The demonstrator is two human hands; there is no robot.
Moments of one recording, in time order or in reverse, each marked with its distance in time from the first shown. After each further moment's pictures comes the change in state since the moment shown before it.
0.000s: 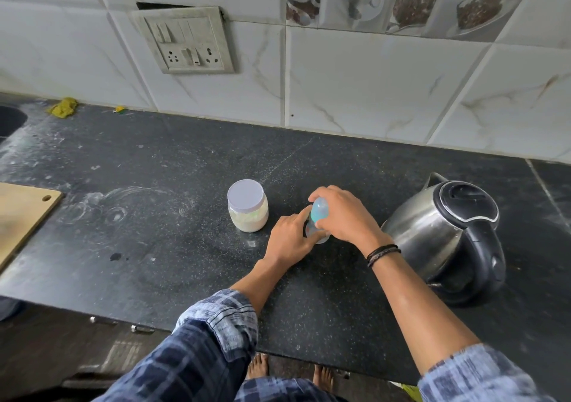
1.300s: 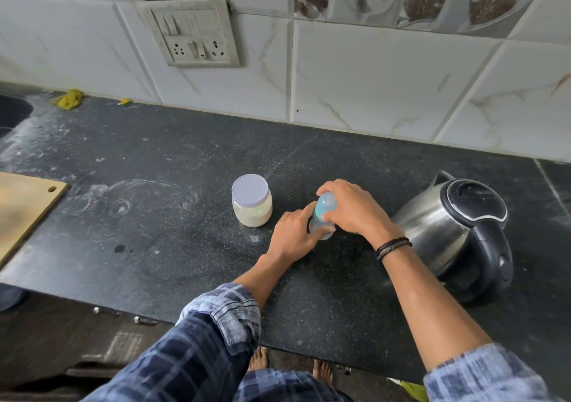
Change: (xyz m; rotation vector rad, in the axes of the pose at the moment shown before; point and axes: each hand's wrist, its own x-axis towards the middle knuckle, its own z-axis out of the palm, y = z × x) left_hand 0.001 -0.005 0.005 -0.022 0.008 0.000; right_hand -0.001 -0.006 -0.019 -0.039 -0.070 0.034
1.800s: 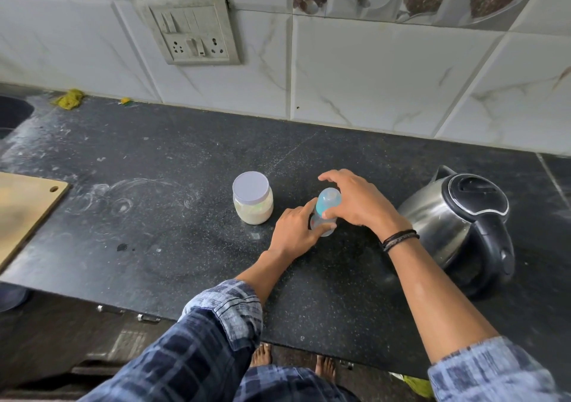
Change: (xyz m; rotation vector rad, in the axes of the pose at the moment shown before) left_hand 0.001 -0.002 0.001 0.009 -0.028 -0.009; right_hand 0.007 0.010 0.000 0.057 0.011 -0.014
